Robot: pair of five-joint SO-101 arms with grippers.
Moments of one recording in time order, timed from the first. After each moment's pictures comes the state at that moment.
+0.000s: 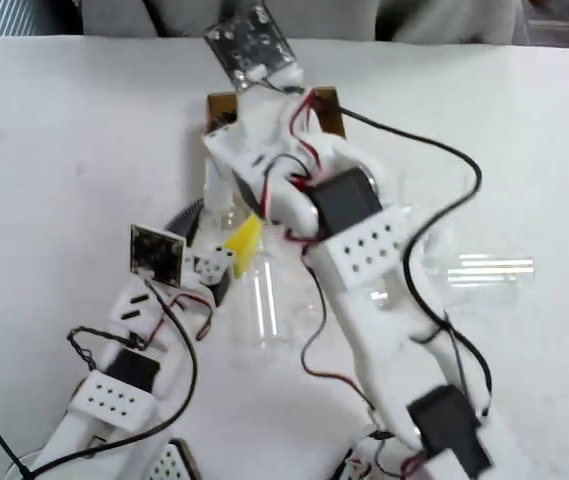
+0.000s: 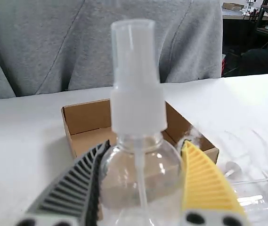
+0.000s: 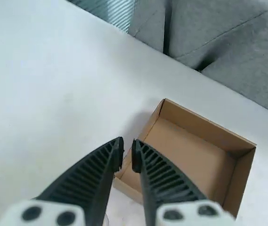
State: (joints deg) left arm 15.0 -63.3 92.0 -11.6 5.8; right arm -34.4 -8.2 -14.4 63.6 6.9
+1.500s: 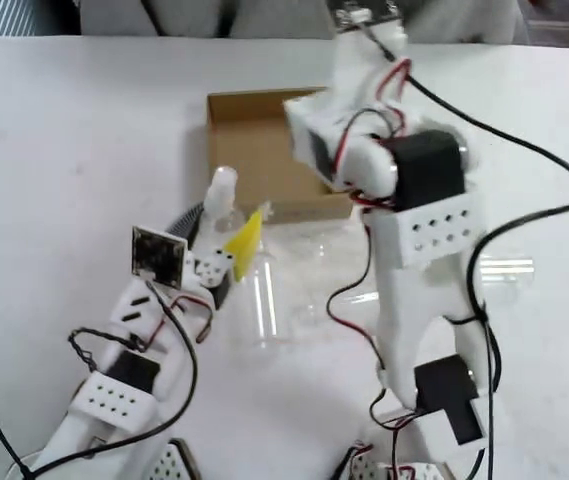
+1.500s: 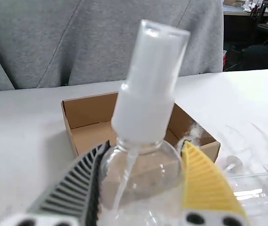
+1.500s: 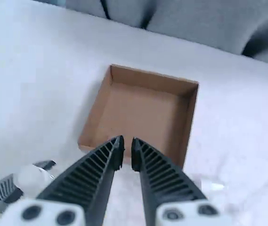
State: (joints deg) left arm 14.9 -63.2 93.0 -11.6 5.8; right arm -19.3 -2.5 -40.6 95.6 0.8
